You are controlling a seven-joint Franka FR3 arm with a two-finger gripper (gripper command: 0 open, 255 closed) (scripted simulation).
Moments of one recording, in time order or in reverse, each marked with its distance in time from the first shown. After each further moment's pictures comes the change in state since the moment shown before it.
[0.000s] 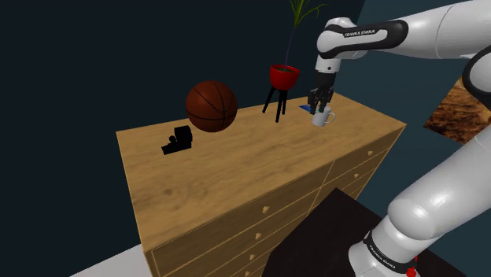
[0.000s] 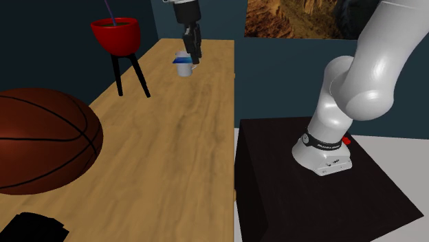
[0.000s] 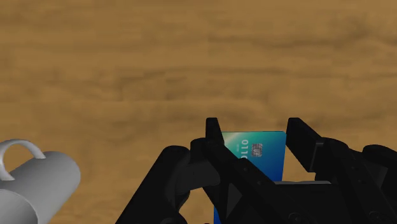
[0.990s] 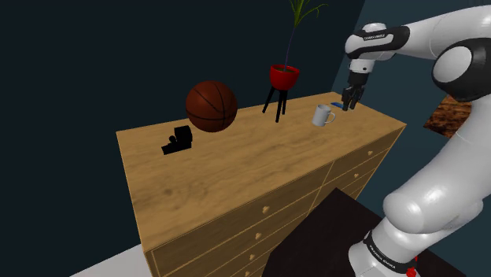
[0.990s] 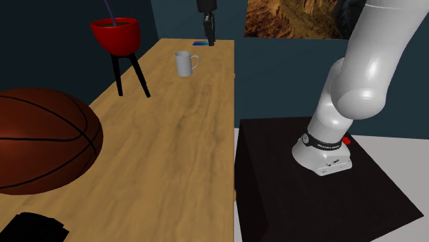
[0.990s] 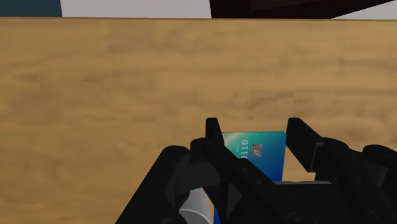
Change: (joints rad) arm -0.170 0.150 -0.196 0.167 -0.033 -0.009 -0.362
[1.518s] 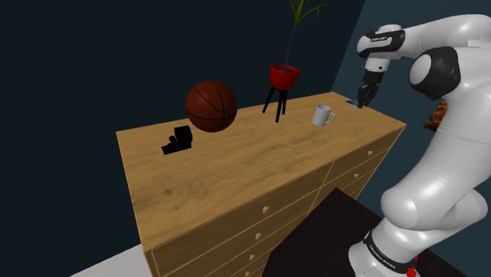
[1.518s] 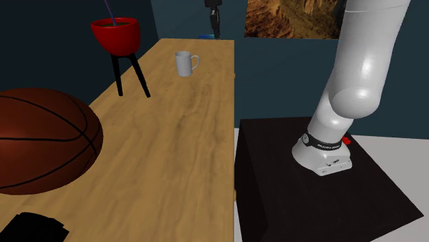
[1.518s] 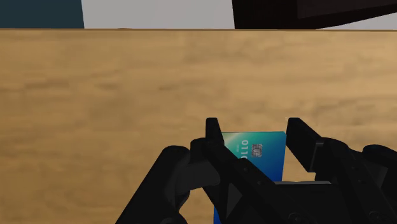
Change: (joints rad) arm -0.112 0.186 -0.079 0.232 0.043 -0.046 -0.195
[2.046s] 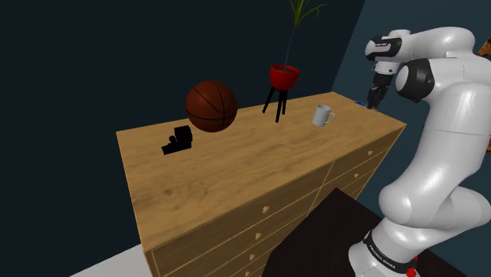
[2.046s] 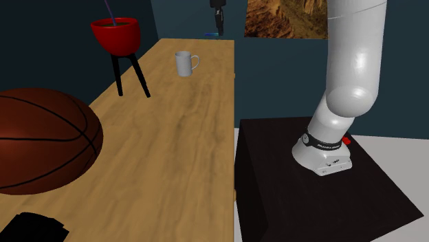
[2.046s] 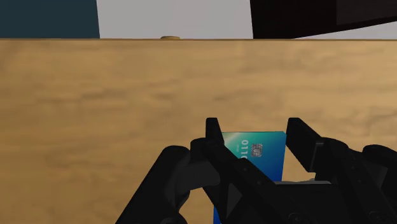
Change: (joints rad) arm -0.116 0.183 -0.035 0.212 0.058 -0.033 -0.140
